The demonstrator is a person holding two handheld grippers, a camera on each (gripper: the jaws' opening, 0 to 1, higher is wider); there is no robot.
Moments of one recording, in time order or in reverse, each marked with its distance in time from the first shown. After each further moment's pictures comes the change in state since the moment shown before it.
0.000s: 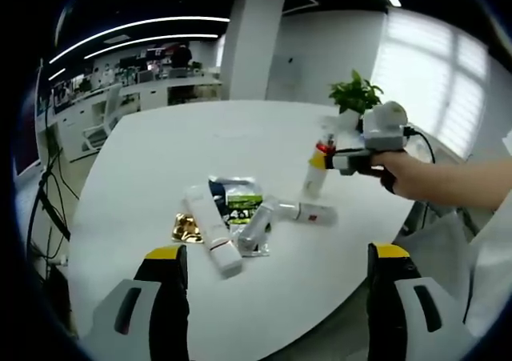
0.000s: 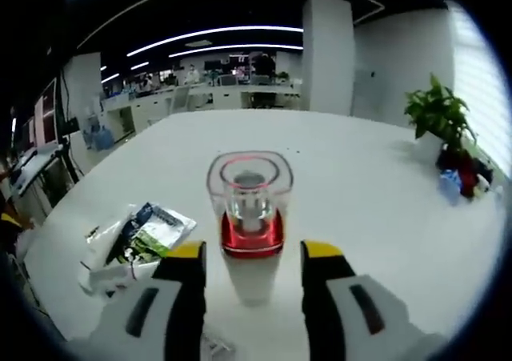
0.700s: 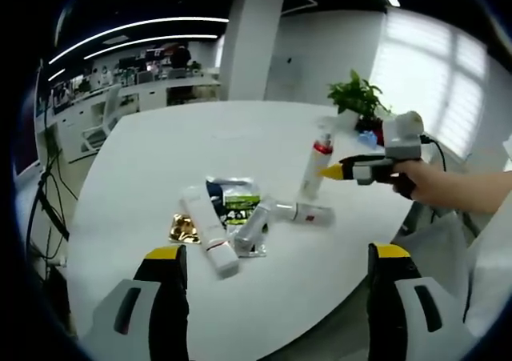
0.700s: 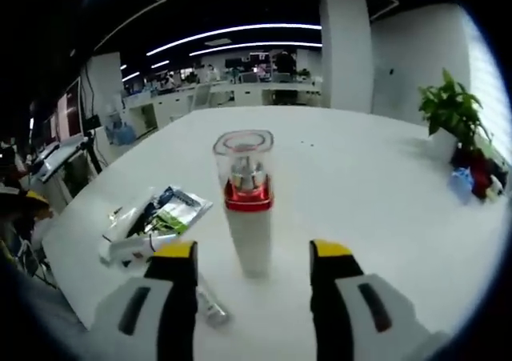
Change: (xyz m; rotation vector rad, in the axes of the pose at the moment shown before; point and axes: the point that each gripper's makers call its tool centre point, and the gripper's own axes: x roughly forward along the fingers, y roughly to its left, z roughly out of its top) left arm 0.002 -0.006 0.000 0.003 -0.003 -0.007; right arm -0.036 -0.005 -0.020 -0.015 0.011 0.133
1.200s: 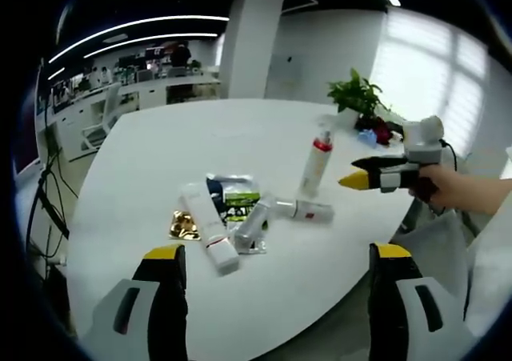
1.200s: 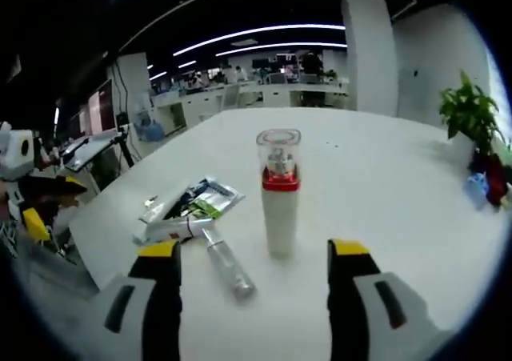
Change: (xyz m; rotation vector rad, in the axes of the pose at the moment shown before) left arm -0.003 0.000 -0.003 -0.002 0.008 0.001; right arm -0.040 0.030 -0.005 -0.041 -0.014 0.177
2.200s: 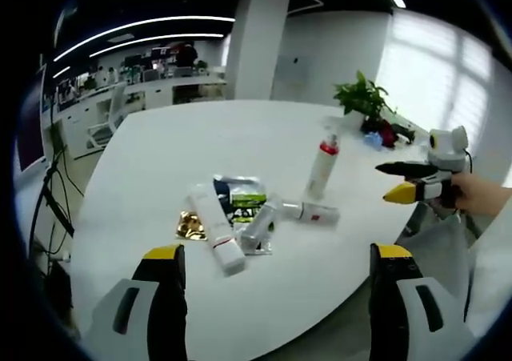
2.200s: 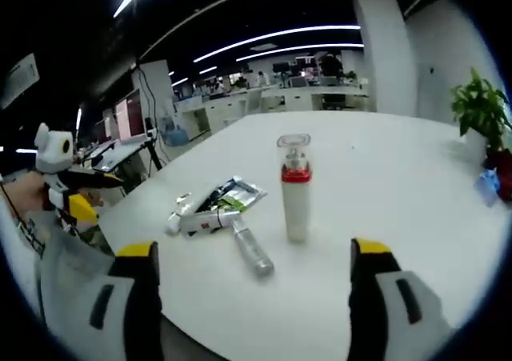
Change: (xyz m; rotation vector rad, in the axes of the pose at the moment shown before) left arm -0.003 0.006 0.004 -0.012 -0.005 0.033; right arm -0.040 0.010 -0.006 0.018 -0.020 0.117
